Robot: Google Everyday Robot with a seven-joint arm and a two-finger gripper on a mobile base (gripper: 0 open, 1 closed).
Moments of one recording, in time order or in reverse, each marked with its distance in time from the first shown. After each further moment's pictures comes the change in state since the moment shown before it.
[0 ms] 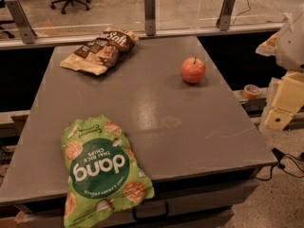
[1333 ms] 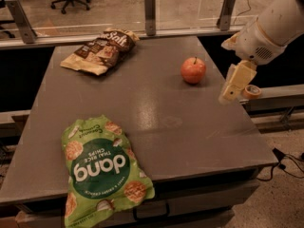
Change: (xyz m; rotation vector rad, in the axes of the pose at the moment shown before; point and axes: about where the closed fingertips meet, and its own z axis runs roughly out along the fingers) arm -0.036 -0.105 0.095 -0.006 -0.232 -0.025
